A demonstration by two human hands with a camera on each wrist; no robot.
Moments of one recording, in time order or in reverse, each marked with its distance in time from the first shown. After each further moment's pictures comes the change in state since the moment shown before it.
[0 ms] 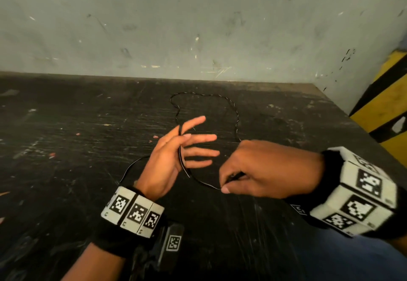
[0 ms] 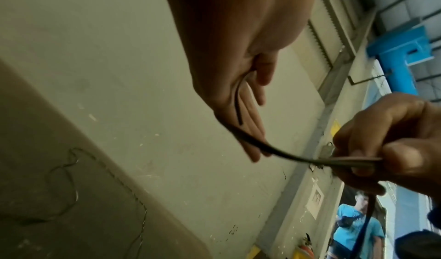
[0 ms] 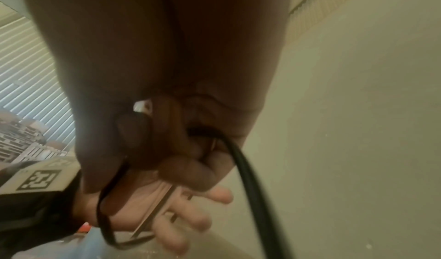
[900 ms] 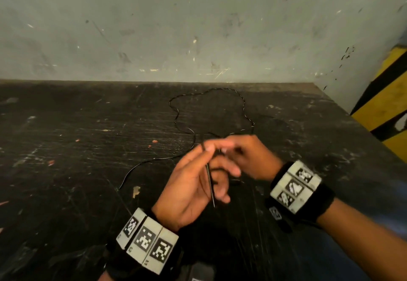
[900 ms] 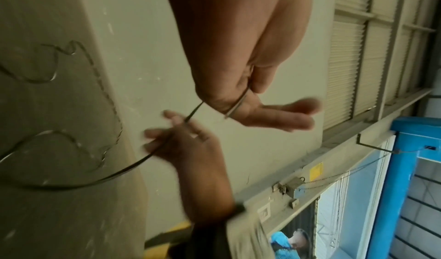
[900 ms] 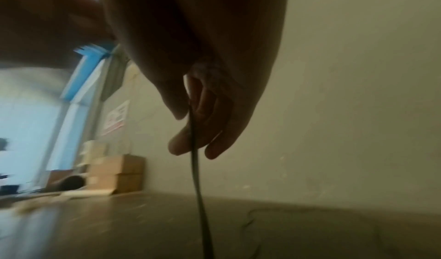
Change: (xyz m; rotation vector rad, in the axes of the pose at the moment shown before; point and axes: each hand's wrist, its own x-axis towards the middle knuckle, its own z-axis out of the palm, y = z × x) left_hand -0.010 -0.008 0.050 -0.406 -0.142 -0.112; right_hand 0.033 0.085 0.067 0.404 0.524 0.284
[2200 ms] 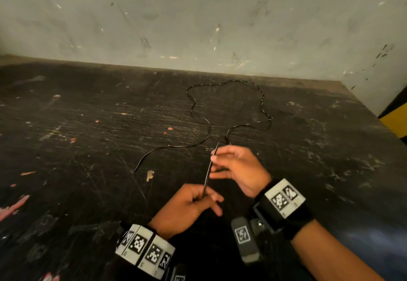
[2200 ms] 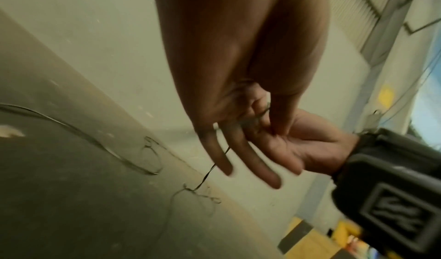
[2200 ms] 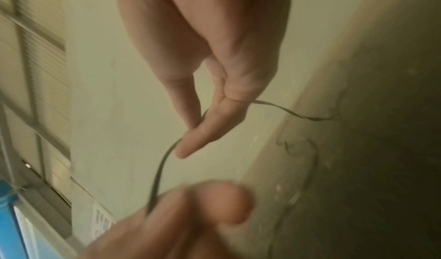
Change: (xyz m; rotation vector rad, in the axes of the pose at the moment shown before) left_hand -0.035 -0.057 -0.087 0.819 0.169 -0.111; right_hand 0.004 -0.029 0.066 1.074 0.008 0.551
